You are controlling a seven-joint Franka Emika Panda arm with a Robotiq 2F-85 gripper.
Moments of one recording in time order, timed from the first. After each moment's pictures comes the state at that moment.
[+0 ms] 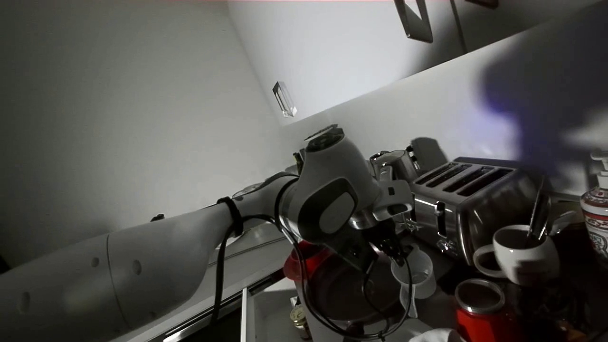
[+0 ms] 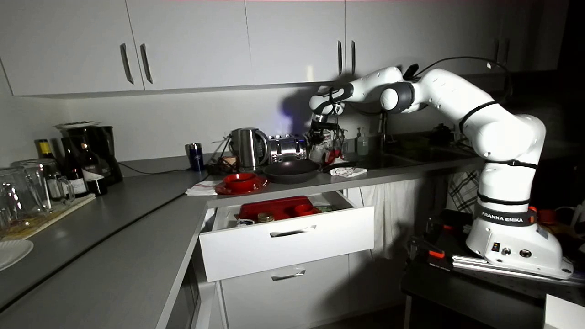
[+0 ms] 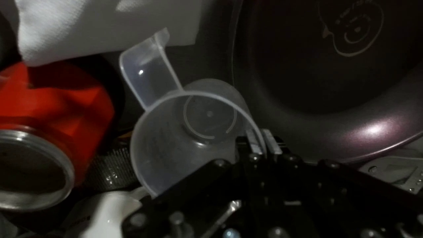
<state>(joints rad) -0.27 0.92 -0.03 -0.87 0.16 2.10 0.09</state>
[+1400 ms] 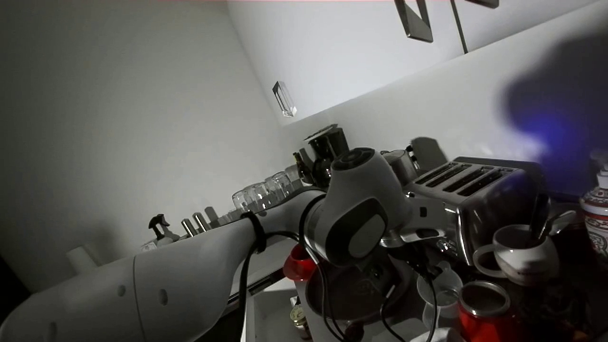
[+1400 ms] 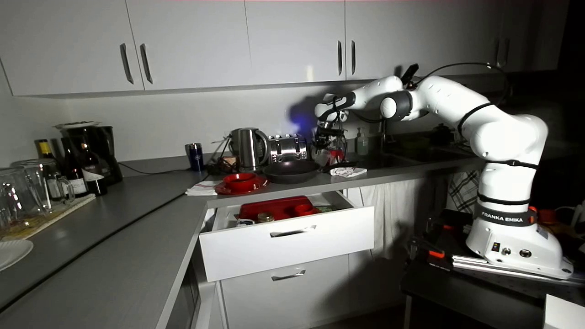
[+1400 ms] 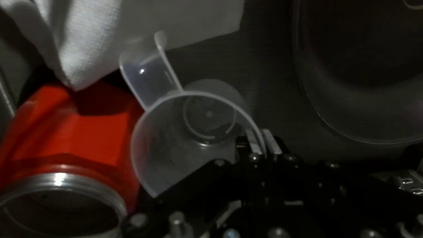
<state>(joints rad) -0.32 1.01 -0.04 -0.80 0.16 2.13 0.22</state>
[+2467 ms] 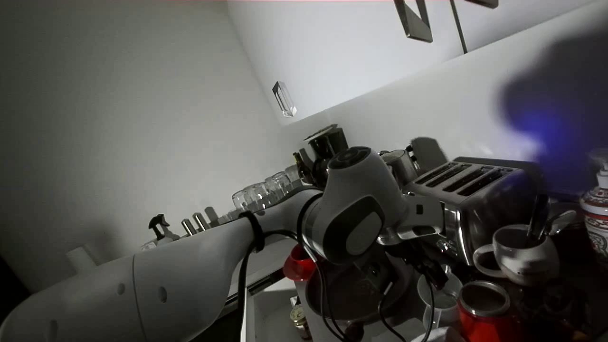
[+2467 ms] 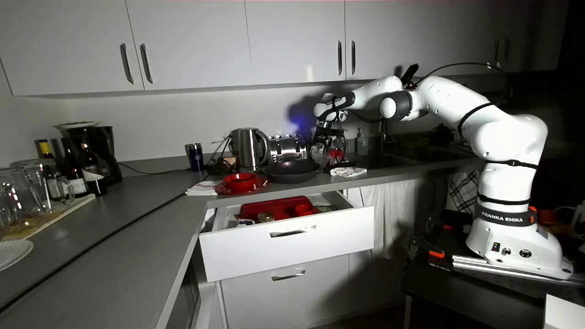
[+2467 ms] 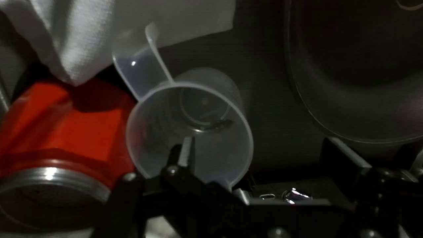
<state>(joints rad) -0.31 1.01 -0.04 -0.79 0.16 2.13 0.22</state>
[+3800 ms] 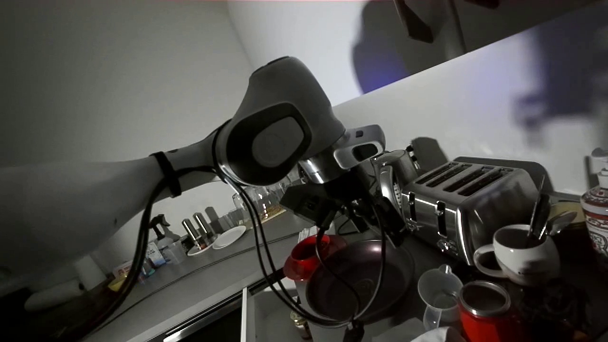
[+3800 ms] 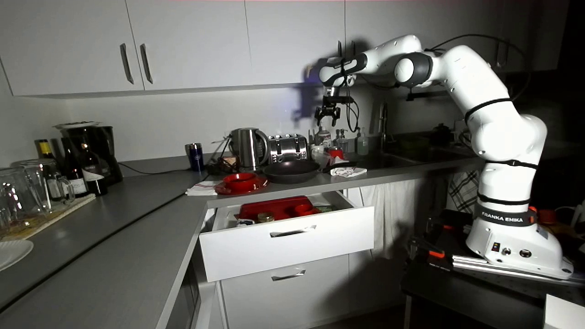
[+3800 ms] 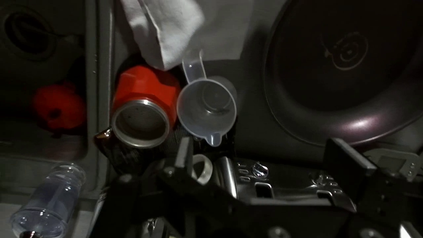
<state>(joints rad) -0.30 0.62 -0.05 -1.06 0.06 1.93 0.07</state>
